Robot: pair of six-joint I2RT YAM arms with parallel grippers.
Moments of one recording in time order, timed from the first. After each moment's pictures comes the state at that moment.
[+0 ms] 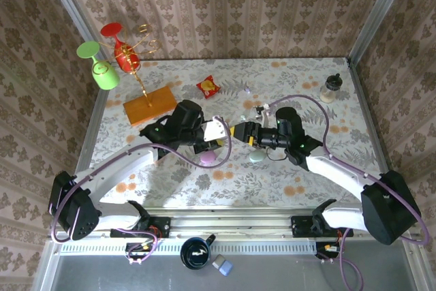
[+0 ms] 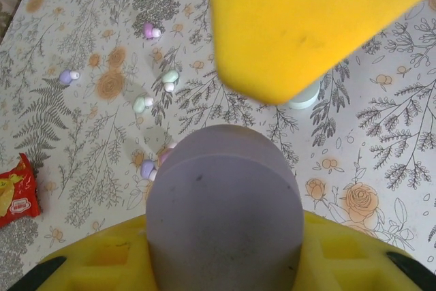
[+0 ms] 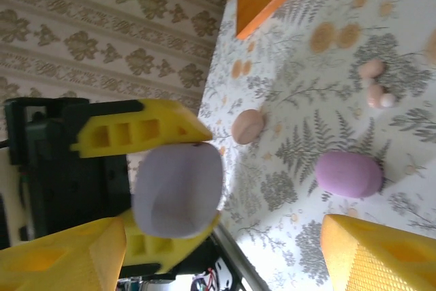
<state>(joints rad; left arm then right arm) -0.78 1.27 1.01 -0.49 0.25 0.63 0.51 1.25 0.66 0.22 -0.65 0.92</state>
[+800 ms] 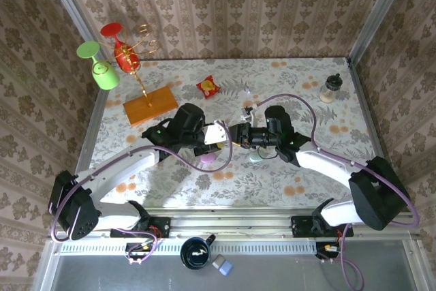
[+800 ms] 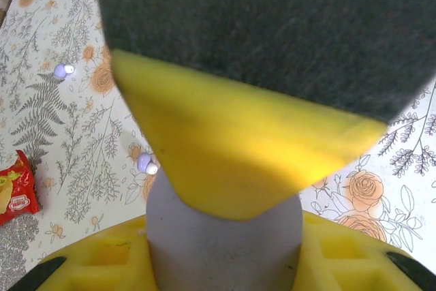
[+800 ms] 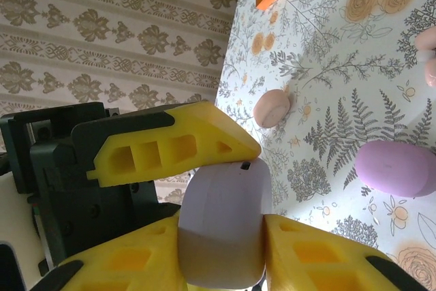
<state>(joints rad) -0.80 1.27 0.98 -0.47 0.21 0.66 0.56 1.37 0.71 0.30 -0.69 1.00</state>
